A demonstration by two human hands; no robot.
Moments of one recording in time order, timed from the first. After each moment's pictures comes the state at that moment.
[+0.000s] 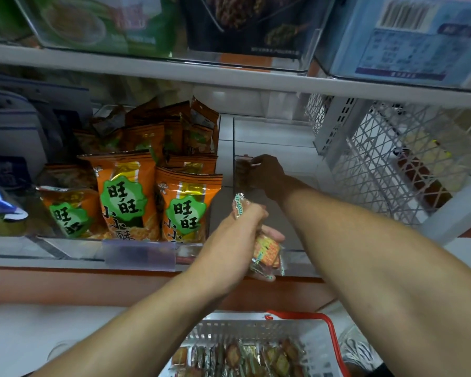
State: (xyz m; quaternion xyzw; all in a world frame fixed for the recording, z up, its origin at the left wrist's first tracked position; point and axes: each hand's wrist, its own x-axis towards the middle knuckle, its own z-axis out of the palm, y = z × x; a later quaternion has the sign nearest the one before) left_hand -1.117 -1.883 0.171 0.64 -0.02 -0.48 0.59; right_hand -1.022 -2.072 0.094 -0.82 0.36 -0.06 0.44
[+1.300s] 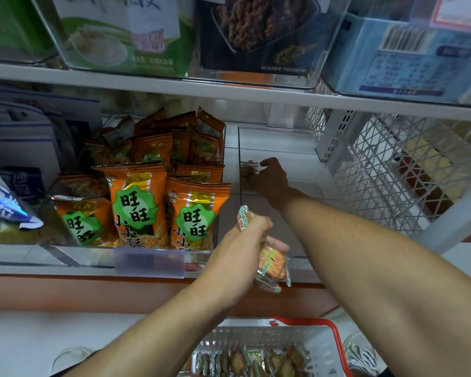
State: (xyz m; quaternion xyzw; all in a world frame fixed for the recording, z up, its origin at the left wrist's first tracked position) left_hand -1.123 -1.860 0.147 0.60 -0.11 -0.44 0.66; right_hand -1.027 -2.062 0.093 -0.78 0.38 -0.15 0.47
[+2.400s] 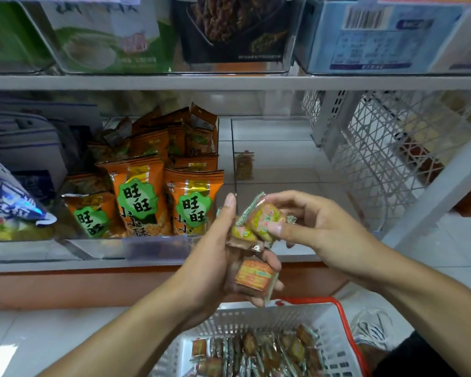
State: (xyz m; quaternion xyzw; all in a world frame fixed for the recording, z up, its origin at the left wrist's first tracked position) left_hand -1.141 -1.814 0.165 0.50 -0.15 -0.55 0.65; right_hand -1.232 -1.983 0.186 -0.77 0.11 -0.06 0.63
